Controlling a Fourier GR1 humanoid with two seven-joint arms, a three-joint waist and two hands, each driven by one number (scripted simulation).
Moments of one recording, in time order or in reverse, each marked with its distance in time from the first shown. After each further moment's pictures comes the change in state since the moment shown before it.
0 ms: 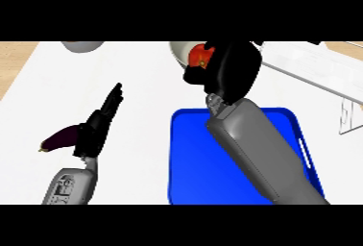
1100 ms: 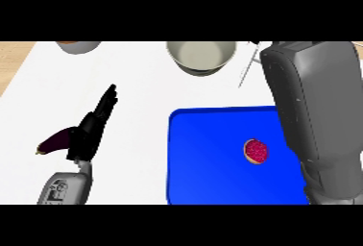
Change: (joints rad) left arm 0.031 0.012 0.011 -0.043 0.006 -0.006 0.010; right arm -0.237 -0.100 -0.375 -0.020 0.317 0.209 -0.074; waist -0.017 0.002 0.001
